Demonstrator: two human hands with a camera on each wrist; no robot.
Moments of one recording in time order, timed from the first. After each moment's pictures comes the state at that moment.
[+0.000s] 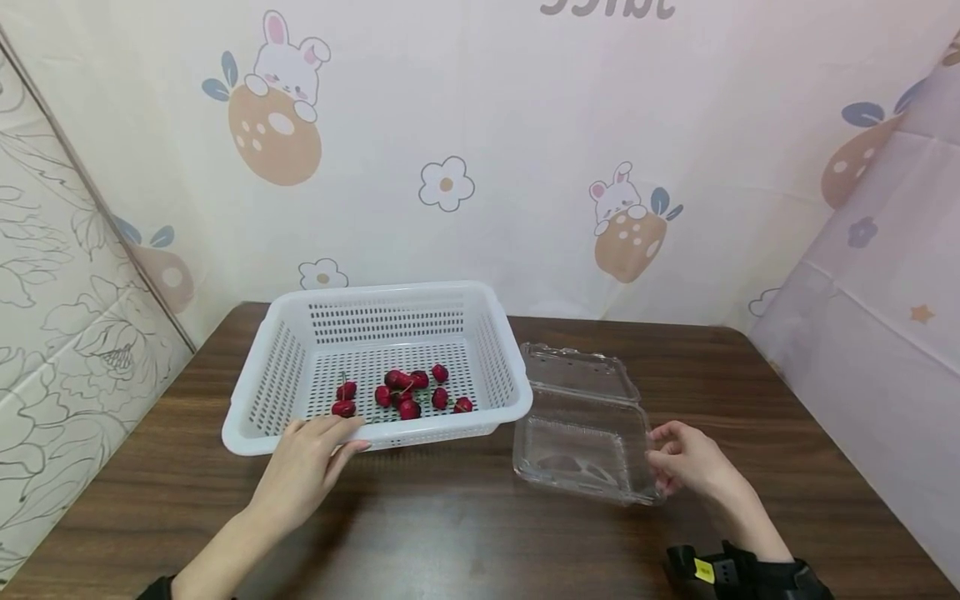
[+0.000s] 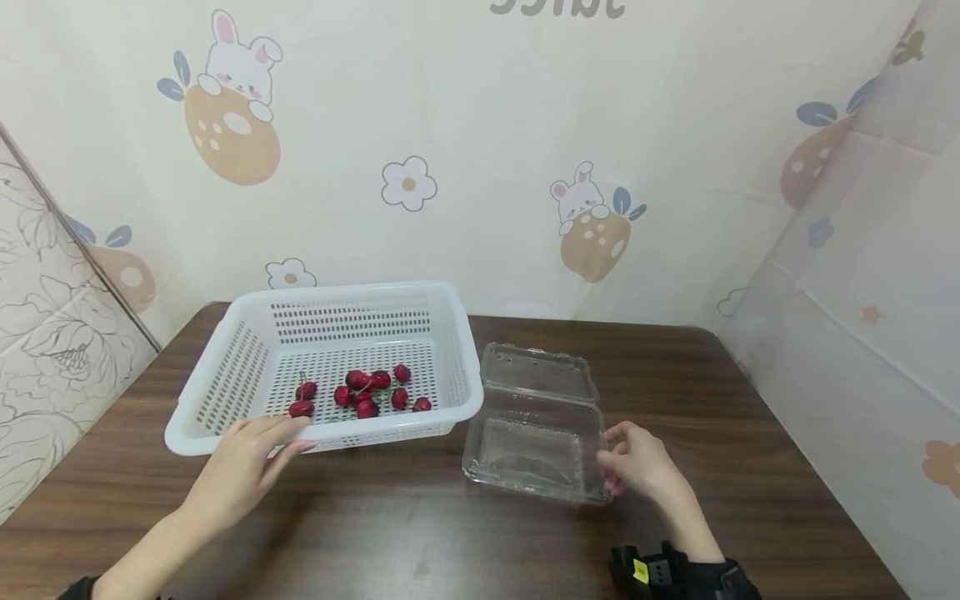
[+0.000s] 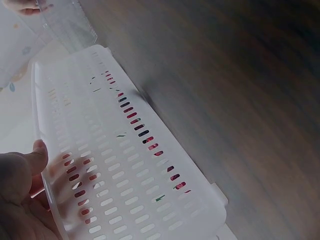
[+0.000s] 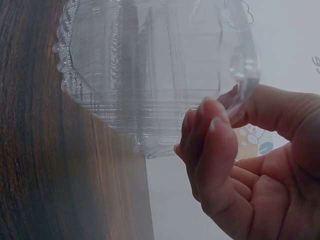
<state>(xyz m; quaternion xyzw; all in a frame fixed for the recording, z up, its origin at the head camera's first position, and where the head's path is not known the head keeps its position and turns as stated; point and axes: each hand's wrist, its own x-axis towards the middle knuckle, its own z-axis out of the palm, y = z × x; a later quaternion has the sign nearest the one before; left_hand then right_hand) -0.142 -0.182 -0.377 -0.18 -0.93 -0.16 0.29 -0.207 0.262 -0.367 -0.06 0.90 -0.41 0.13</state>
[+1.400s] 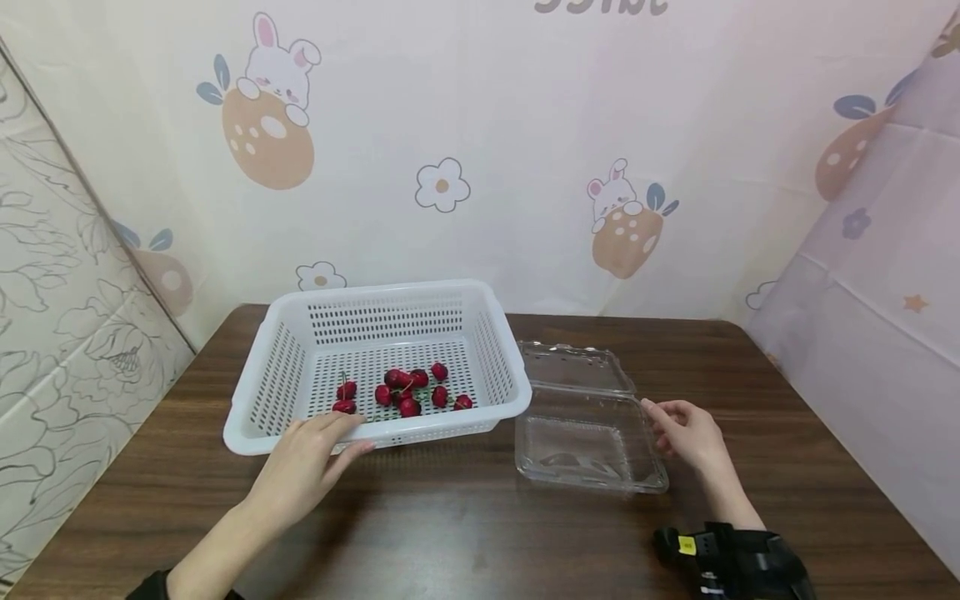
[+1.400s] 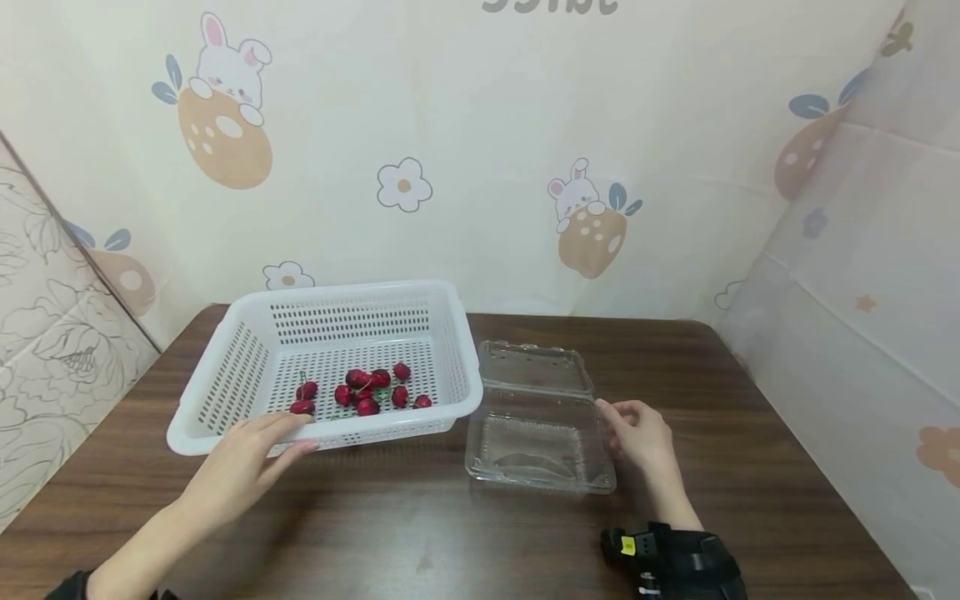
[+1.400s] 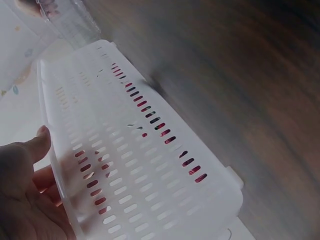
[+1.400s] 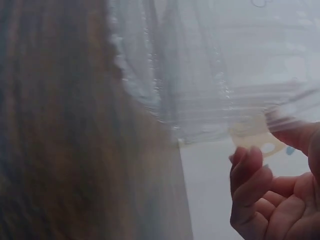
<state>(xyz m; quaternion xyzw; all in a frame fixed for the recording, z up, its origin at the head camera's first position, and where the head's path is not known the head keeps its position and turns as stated) -0.139 -0.183 -0.368 -0.16 -0.95 -0.18 0.22 -0.231 0.265 -0.380 0.05 0.92 -0.40 0.02</state>
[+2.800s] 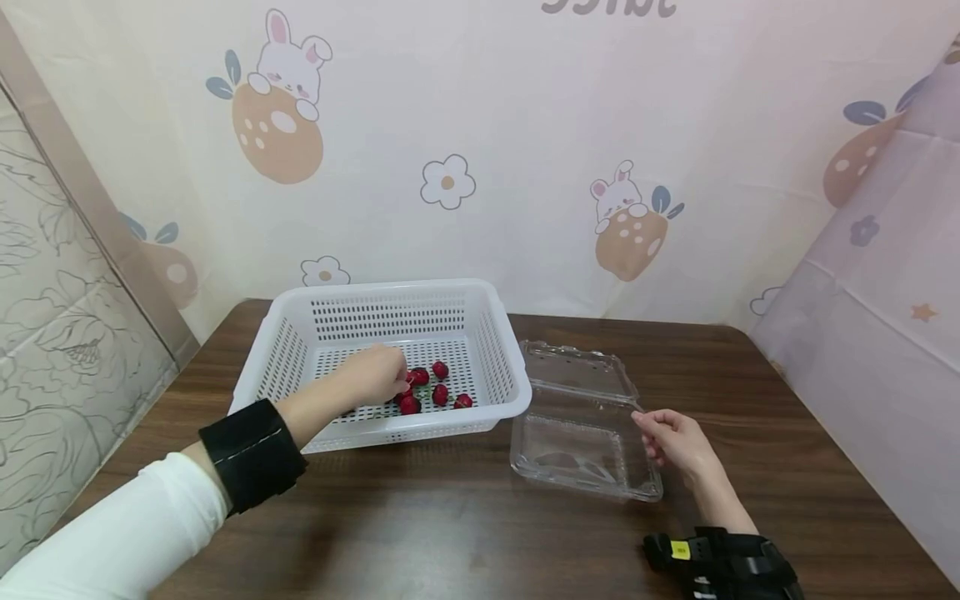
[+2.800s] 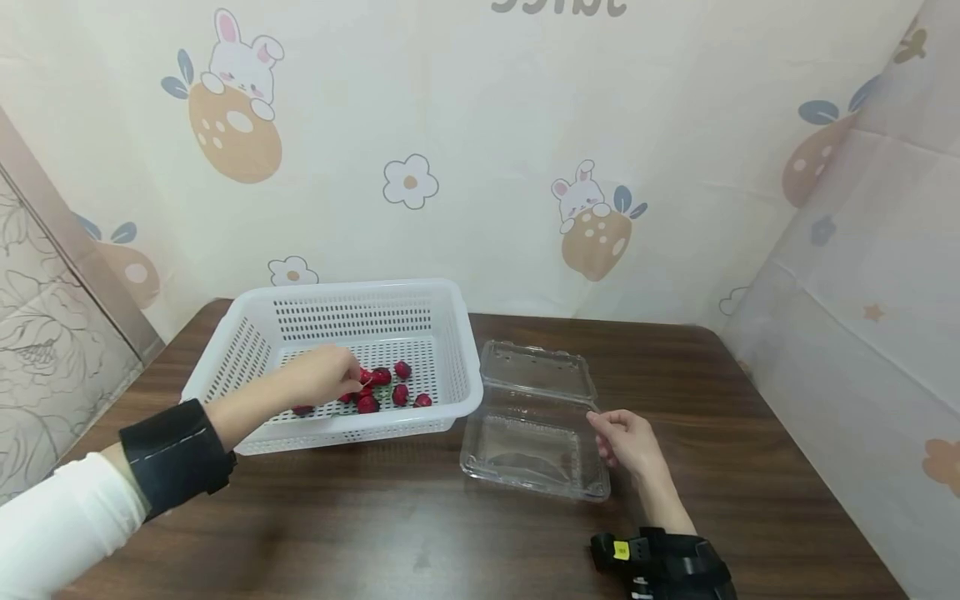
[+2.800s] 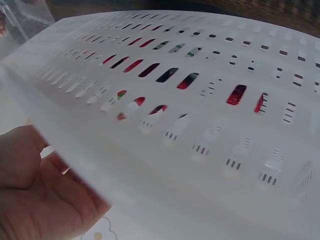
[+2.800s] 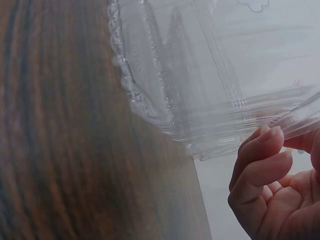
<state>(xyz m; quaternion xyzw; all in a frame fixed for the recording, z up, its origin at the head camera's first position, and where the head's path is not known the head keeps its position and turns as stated) -0.231 -0.140 -0.316 -0.18 -0.98 -0.11 -0.04 -0.237 0.263 -0.393 0.04 0.85 -0.52 0.09</state>
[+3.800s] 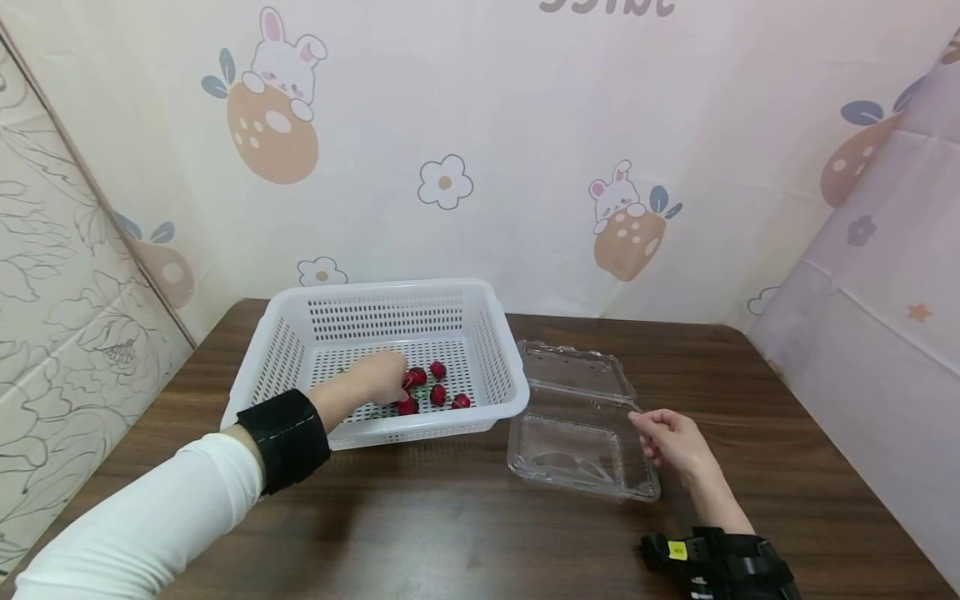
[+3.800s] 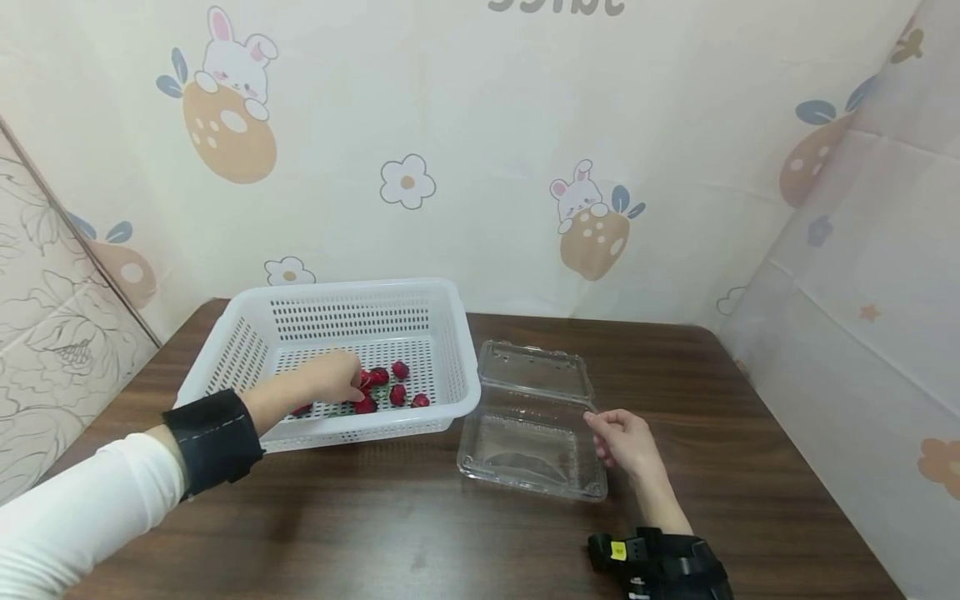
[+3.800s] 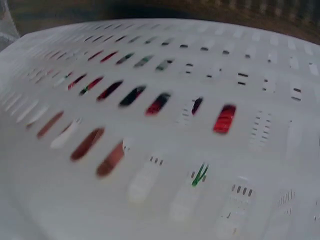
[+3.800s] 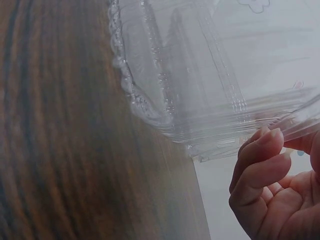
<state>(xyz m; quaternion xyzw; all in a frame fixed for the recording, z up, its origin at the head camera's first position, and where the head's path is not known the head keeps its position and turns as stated) -0.253 -0.133 -0.334 -0.11 -0.99 -0.06 -0.12 -0.236 0.261 -0.391 0.05 0.85 -0.52 0.09</state>
